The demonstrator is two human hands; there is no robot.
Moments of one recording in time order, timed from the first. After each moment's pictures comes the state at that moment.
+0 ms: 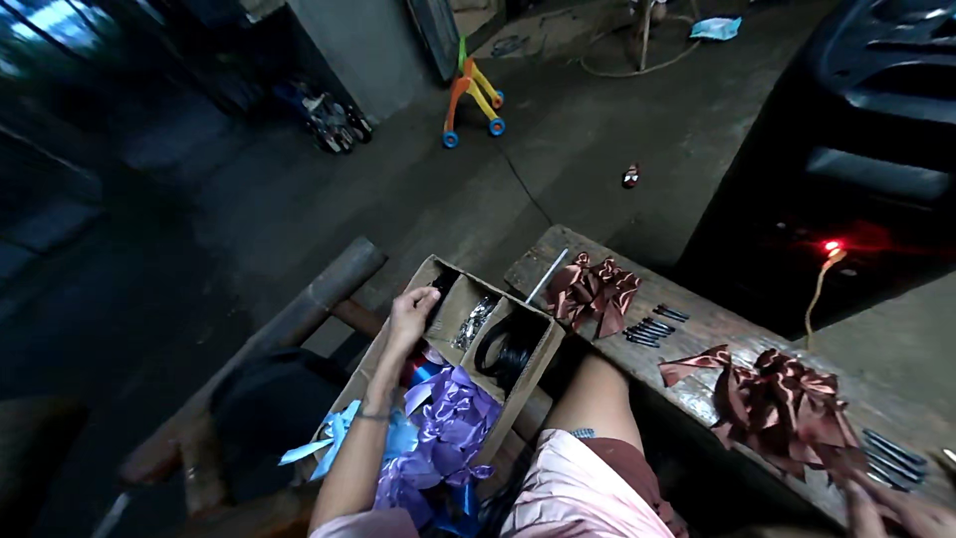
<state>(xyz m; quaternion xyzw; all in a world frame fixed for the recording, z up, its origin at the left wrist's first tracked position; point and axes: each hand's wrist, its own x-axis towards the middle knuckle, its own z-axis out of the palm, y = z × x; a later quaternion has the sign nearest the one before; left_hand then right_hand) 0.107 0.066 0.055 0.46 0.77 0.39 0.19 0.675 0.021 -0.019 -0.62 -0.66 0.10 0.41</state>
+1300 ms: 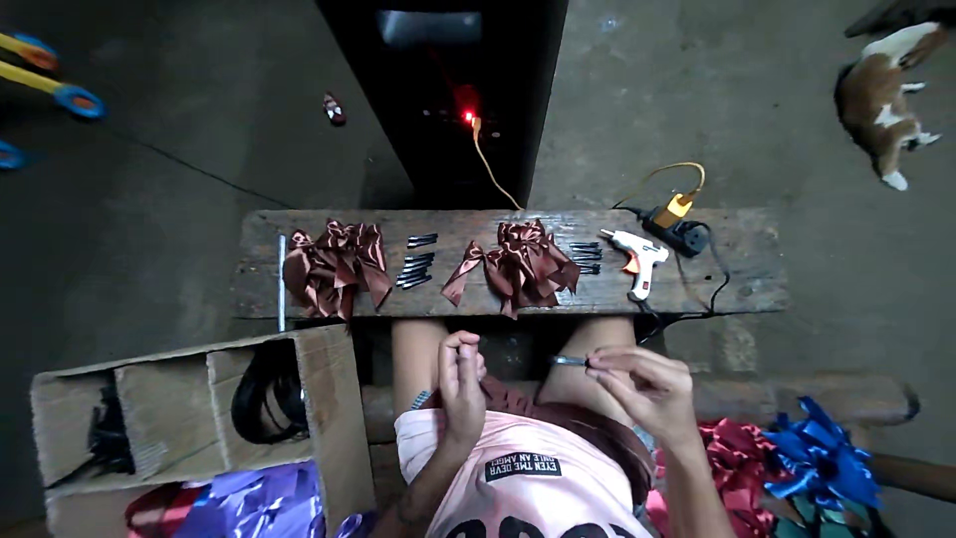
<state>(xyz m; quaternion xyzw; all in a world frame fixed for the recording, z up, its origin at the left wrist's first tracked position) 0.454 0.024 -0.018 0.48 0.40 0.54 0.56 0.676 -0.056 0.004 -0.53 -0.62 0.21 0.55</state>
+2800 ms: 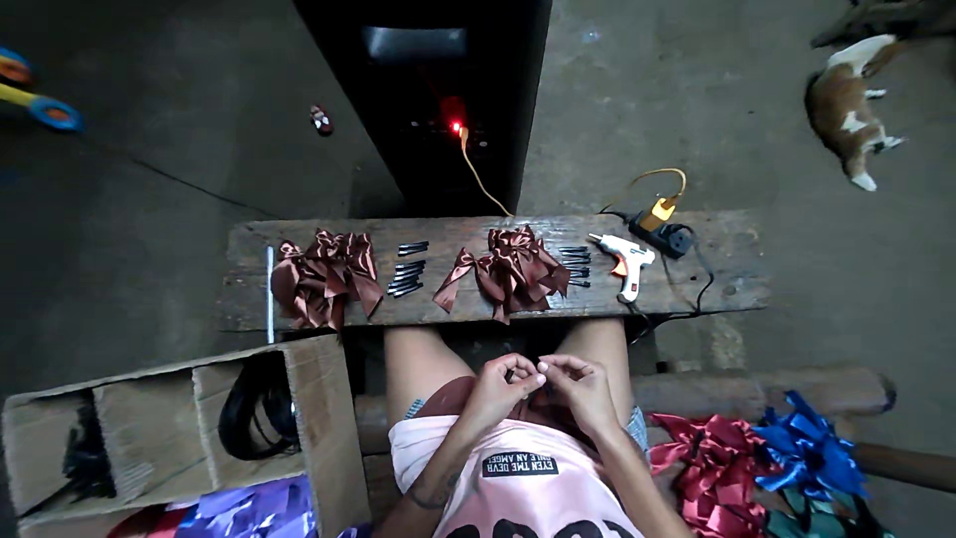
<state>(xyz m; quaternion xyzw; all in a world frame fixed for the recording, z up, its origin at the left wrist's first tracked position) 0.471 0.031 -0.025 0.56 0.41 0.18 0.70 0.615 -0.045 -0.031 -0.63 -0.30 0.44 0.56</state>
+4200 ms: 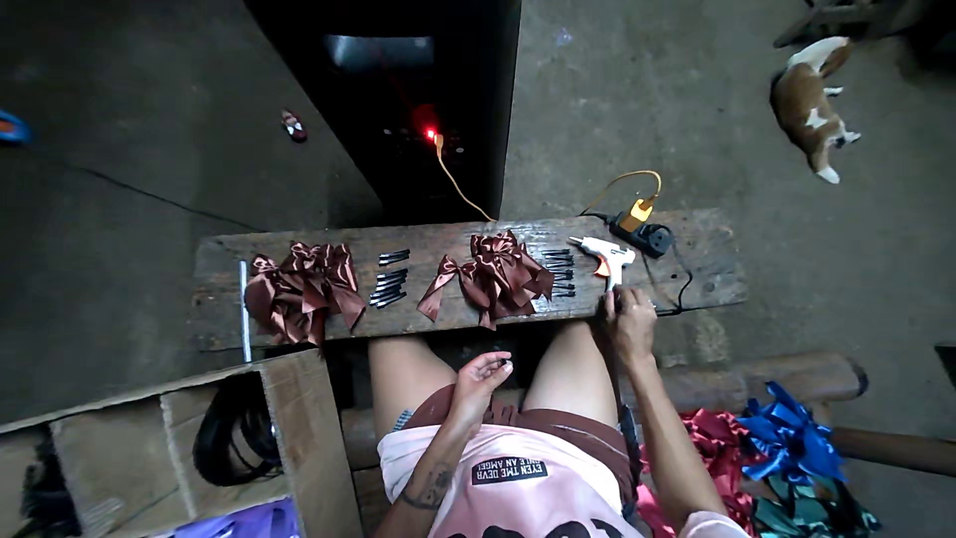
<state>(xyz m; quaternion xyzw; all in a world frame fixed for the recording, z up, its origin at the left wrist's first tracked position) 0.474 0.037 -0.048 0.40 0.51 0.23 0.73 0.757 -0.004 -0.094 -0.85 -0.46 -0.02 0.25</state>
